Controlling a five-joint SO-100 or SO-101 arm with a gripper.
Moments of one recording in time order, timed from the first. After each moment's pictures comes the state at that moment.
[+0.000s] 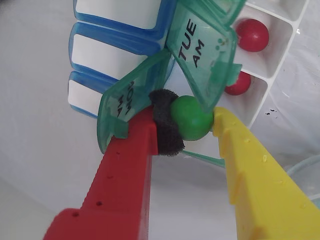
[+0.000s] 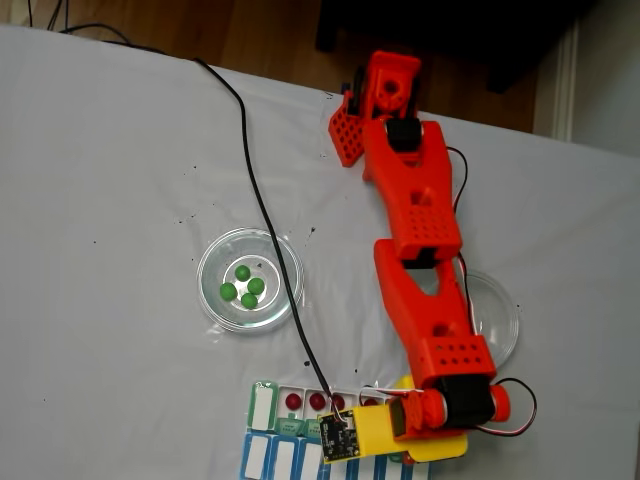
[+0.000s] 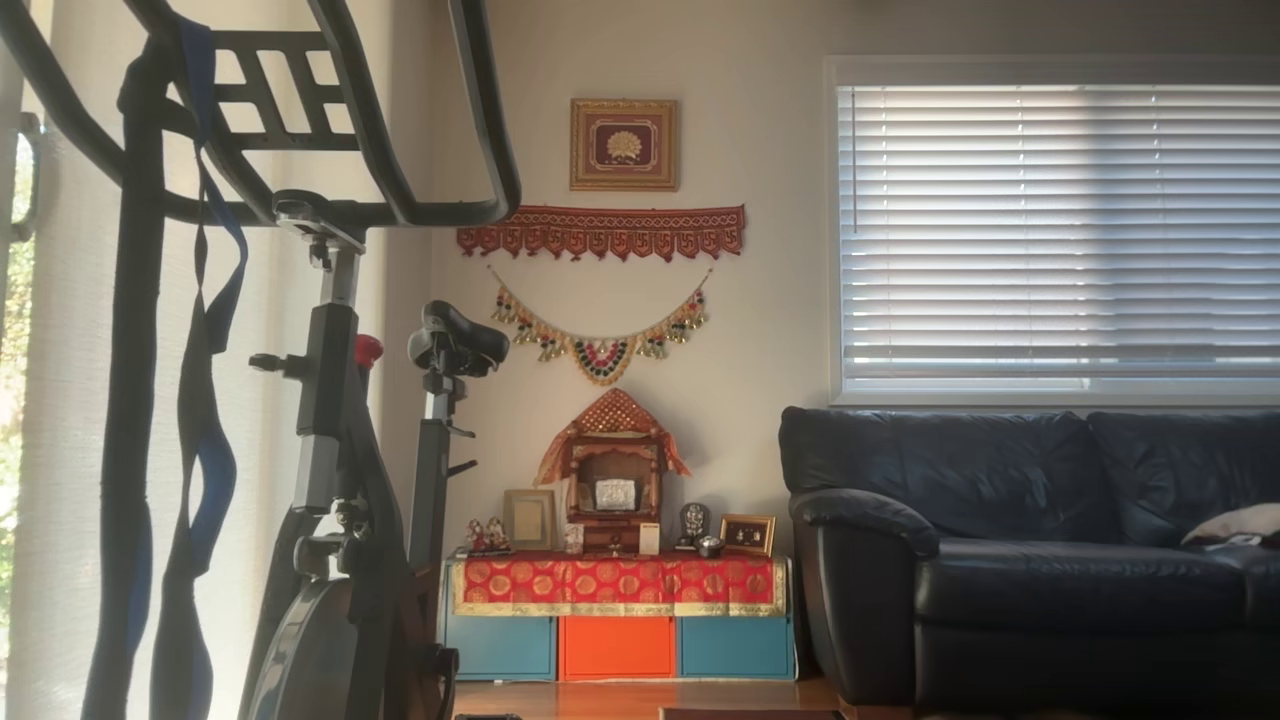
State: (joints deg) arm -9.4 42.9 -2.4 107.3 -1.9
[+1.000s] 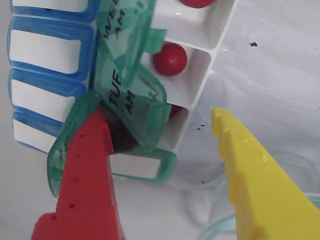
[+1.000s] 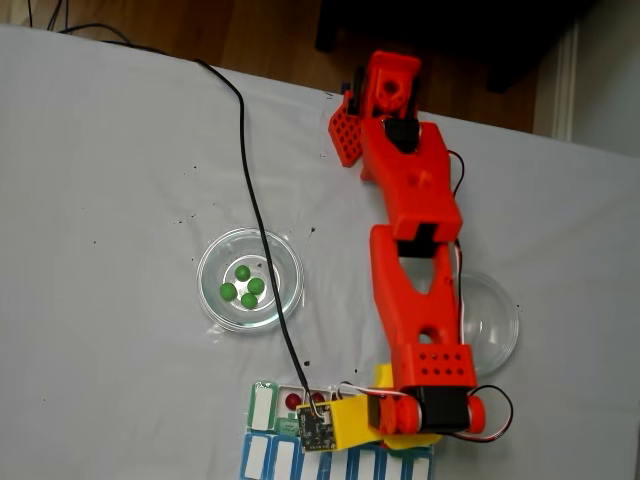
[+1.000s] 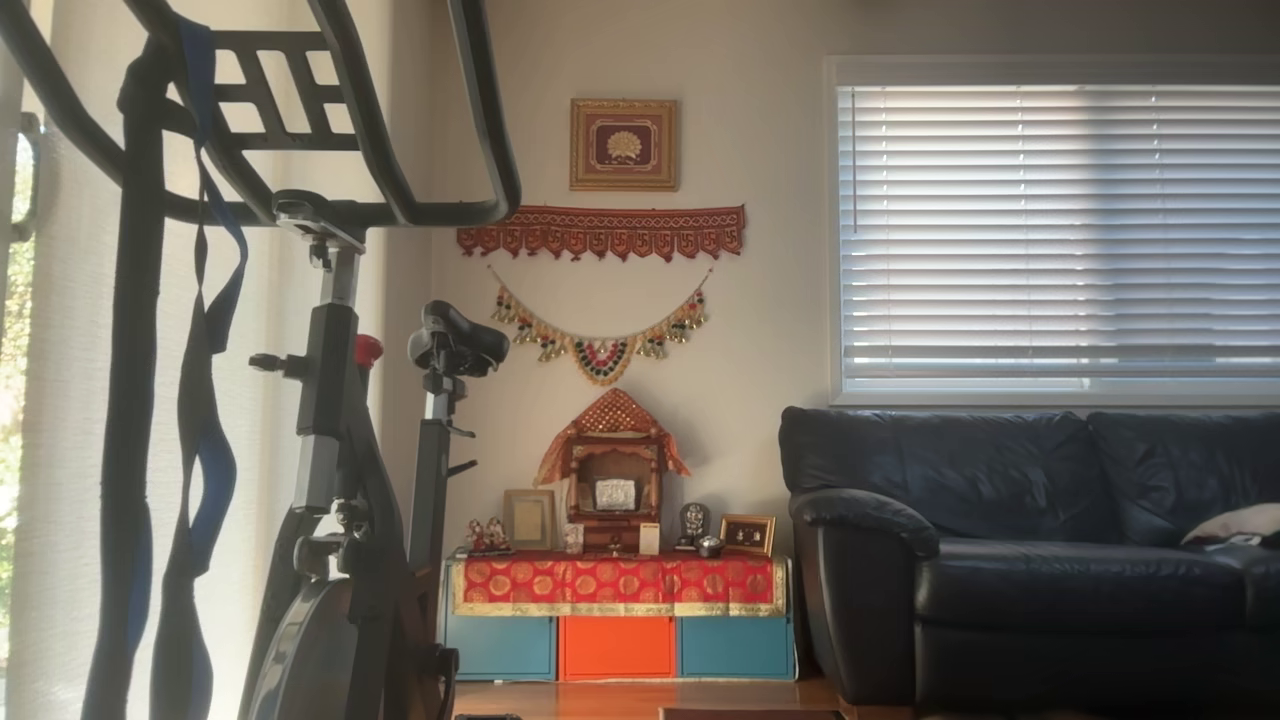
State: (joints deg) arm -8.1 59.9 28.5 107.3 -9.2
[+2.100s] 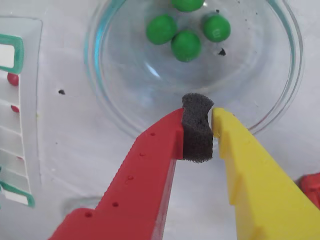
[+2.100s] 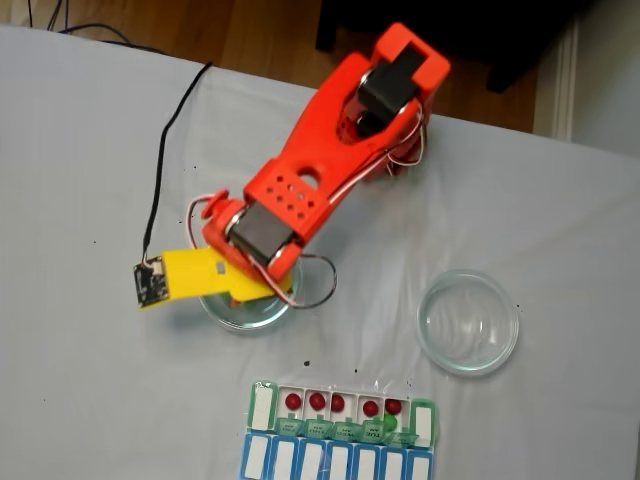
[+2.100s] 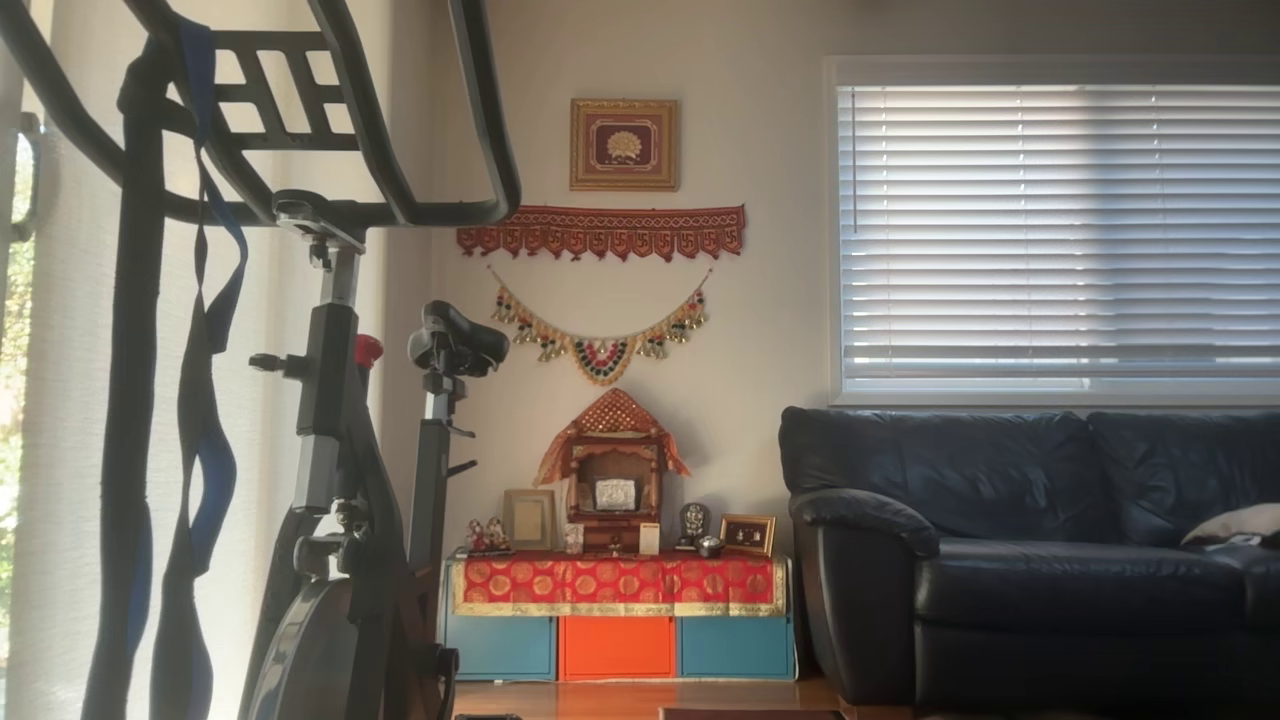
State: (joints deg) arm 29.3 109.4 94.3 87.6 -49.8
